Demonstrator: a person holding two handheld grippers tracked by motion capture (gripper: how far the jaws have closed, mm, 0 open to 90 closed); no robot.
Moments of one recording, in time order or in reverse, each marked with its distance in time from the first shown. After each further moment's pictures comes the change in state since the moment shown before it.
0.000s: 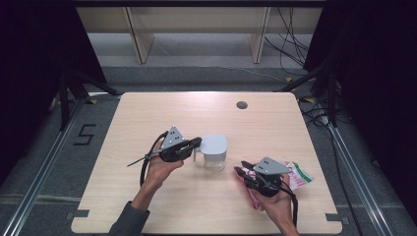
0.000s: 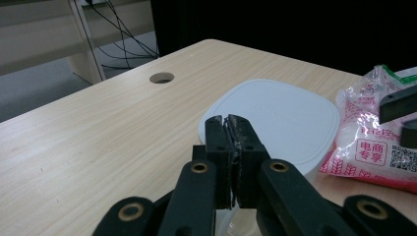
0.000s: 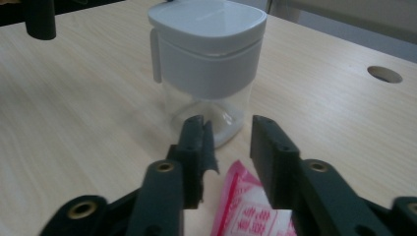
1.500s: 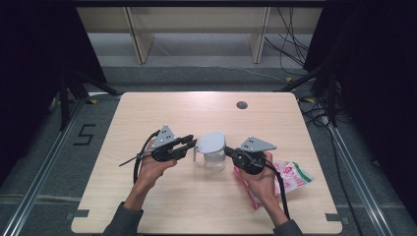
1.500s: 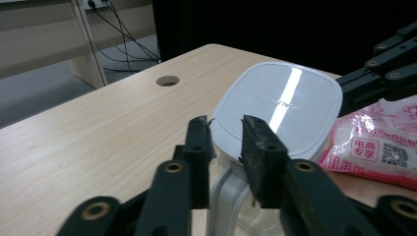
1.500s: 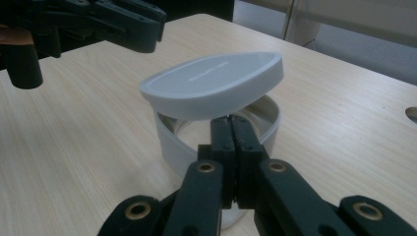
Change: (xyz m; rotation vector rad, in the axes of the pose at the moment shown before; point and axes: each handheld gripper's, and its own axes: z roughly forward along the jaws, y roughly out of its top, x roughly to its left) left arm 0.010 0.003 -0.023 -0.016 -0.004 -0.015; right arm -0.008 0.044 0.044 -0.051 0.071 0.019
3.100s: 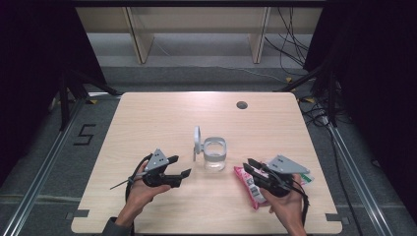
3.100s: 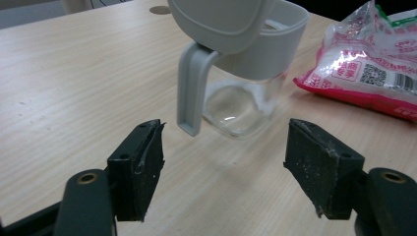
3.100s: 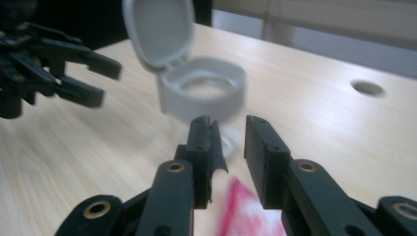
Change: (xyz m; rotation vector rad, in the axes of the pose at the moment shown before) left arm -0.025 -0.057 -0.028 0.152 0.008 -0.081; right arm 0.007 -0.035 -0.087 -0.028 -0.080 0.071
